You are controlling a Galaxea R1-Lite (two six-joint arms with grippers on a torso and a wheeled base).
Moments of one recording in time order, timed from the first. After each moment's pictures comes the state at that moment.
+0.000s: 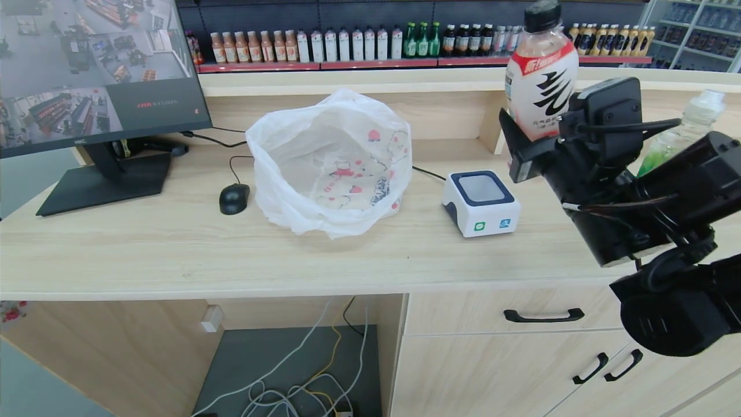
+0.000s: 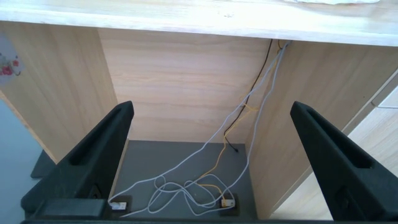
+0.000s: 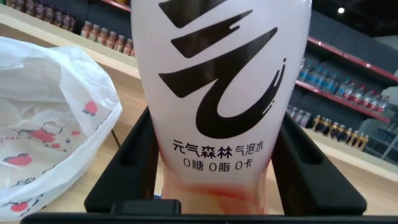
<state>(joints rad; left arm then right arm) 0.00 0.00 0.00 0.00 0.00 0.00 0.45 1.82 -0.85 -1.57 -0.17 -0.61</state>
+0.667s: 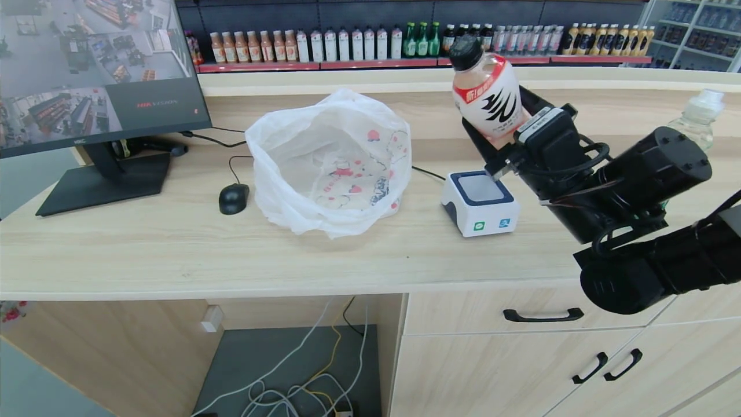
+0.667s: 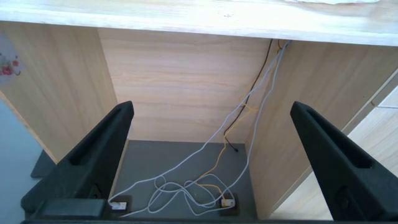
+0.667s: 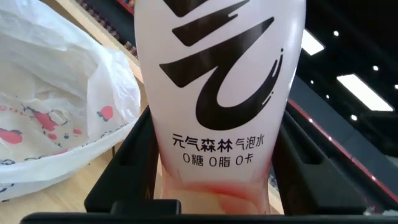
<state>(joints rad) 0.00 0.00 0.00 0.00 0.00 0.00 0.37 1.96 -1.01 -1.57 0.25 -0.83</state>
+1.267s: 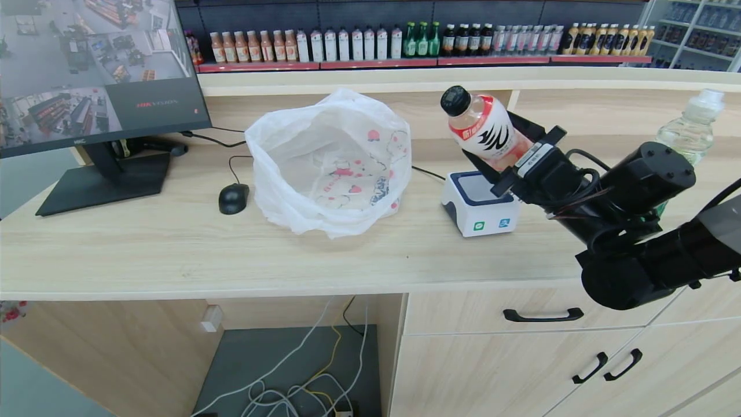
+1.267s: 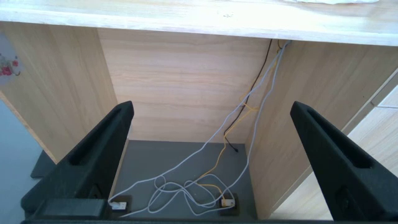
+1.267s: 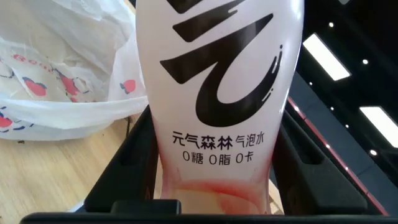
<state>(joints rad) 0.00 0.00 0.00 0.00 0.00 0.00 0.27 2.02 -1.01 -1.57 0.46 -0.88</state>
